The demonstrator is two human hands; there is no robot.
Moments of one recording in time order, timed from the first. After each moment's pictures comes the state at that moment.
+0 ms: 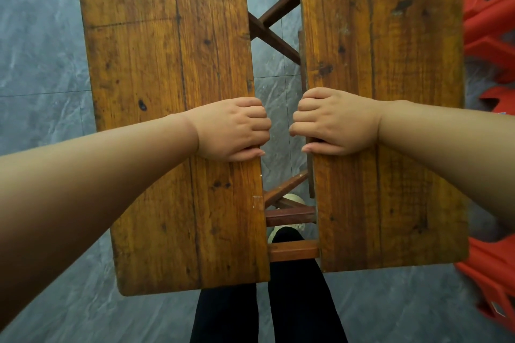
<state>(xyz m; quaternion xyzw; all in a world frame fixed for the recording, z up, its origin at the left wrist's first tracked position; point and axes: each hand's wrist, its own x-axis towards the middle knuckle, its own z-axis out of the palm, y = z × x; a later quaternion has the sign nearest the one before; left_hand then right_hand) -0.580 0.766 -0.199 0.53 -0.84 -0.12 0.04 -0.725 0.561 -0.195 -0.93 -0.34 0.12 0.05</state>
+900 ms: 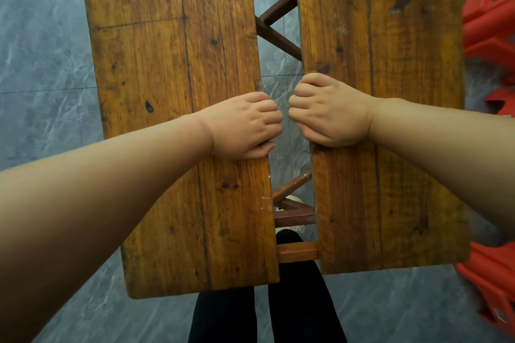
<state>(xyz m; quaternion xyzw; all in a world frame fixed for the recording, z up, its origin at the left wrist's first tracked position) -0.590 0.752 -0.210 0.58 -0.81 -0.10 0.05 -0.714 0.563 -0.210 -0.96 -0.28 0.08 0.01</state>
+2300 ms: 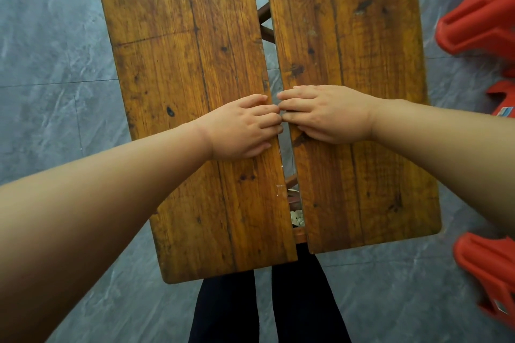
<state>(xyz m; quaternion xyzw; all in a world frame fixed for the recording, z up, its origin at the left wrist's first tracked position) -0.605 0.776 -0.228 0.60 -0.79 -0.13 -0.02 -0.728 0.576 -0.221 -0.95 -0.28 0.15 0.07</state>
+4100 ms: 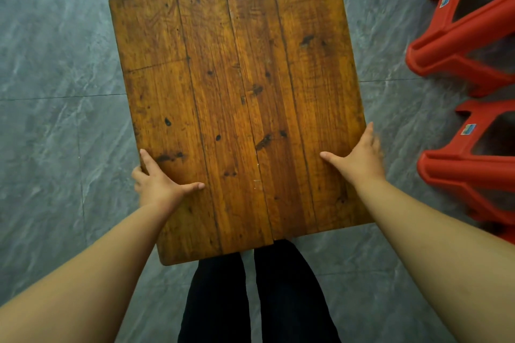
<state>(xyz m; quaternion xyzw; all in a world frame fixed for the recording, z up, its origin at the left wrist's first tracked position) -0.675 0.865 -0.215 0.92 0.09 -0.35 0.13 -0.849 0.564 -0.210 -0.74 0.57 0.20 0.29</state>
